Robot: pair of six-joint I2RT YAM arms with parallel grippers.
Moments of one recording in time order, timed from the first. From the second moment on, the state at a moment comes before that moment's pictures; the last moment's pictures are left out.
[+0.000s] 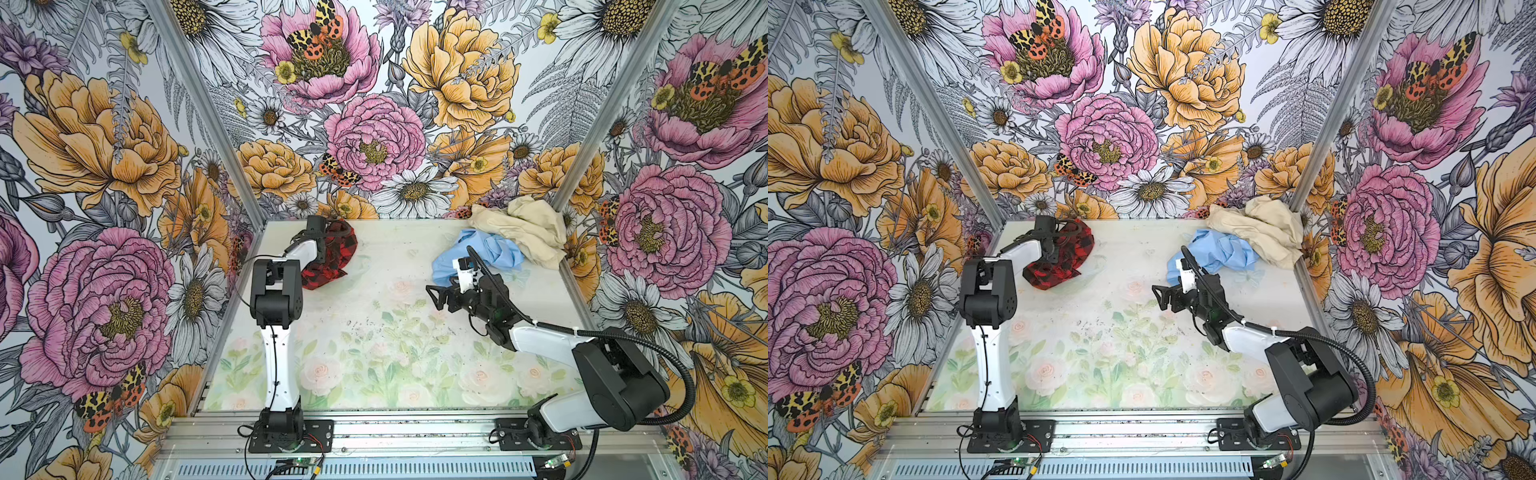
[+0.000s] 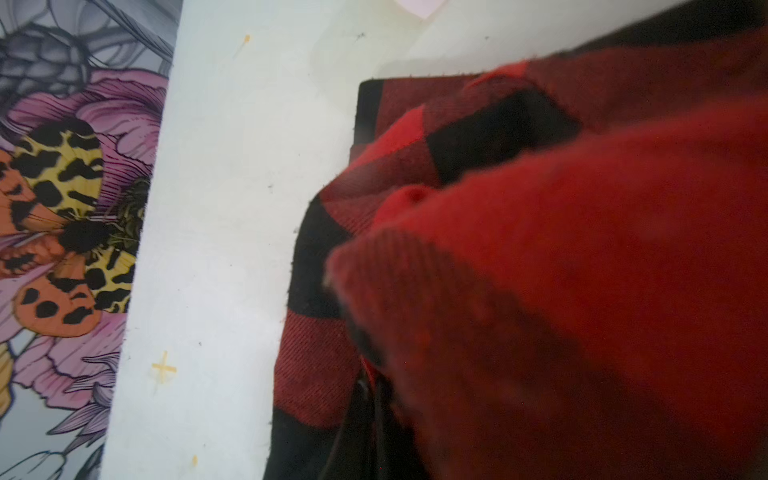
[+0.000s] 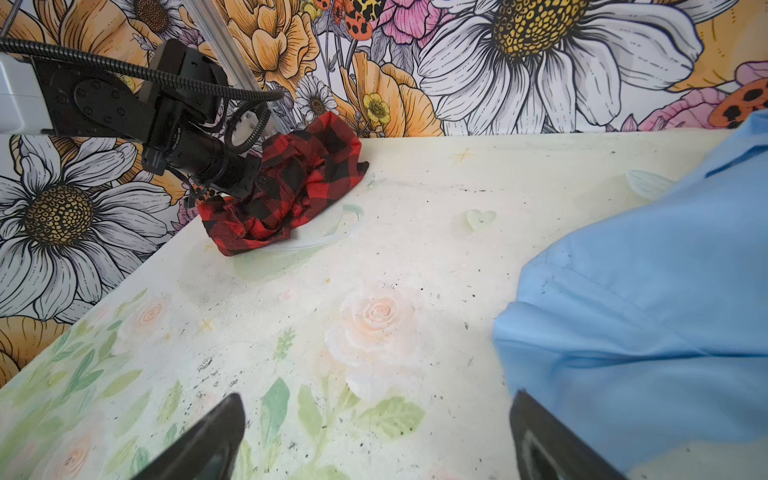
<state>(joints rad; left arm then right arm) -0.07 2.30 1.76 -0.46 -0.49 0.06 0.43 1.46 0.58 0.54 -0.27 0.26</state>
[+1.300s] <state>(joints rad) -0.05 2.29 2.01 -0.75 -0.31 0.05 0.43 1.46 0.58 0.53 -0.27 0.26</state>
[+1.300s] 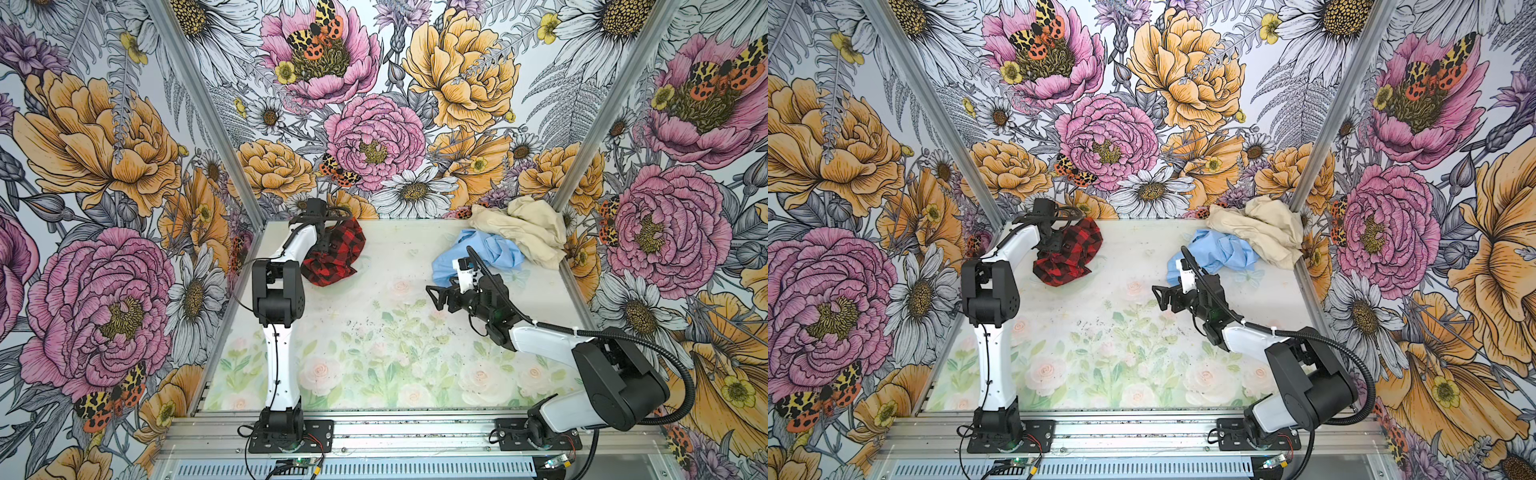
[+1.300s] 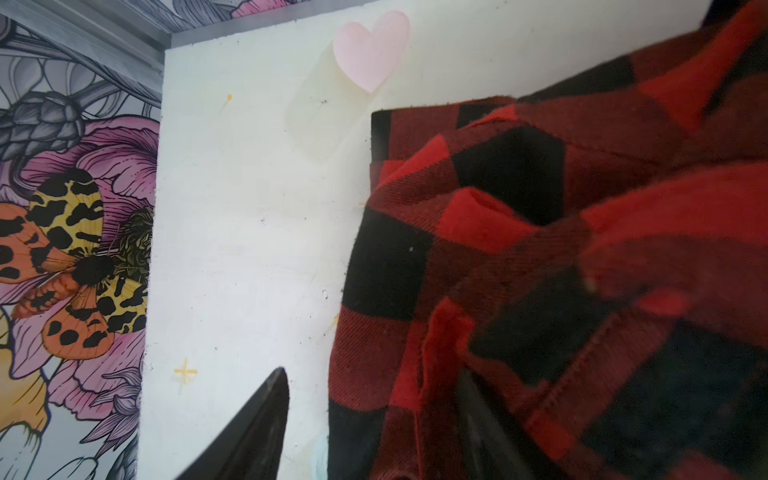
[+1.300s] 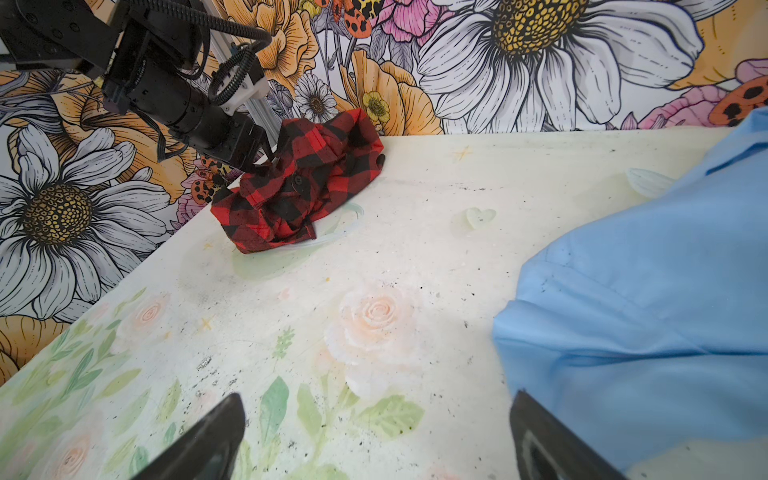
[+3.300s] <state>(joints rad) -0.06 1.56 0.35 1.06 -0.33 -0.05 0.04 1.53 0.26 1.10 0.32 -0.03</state>
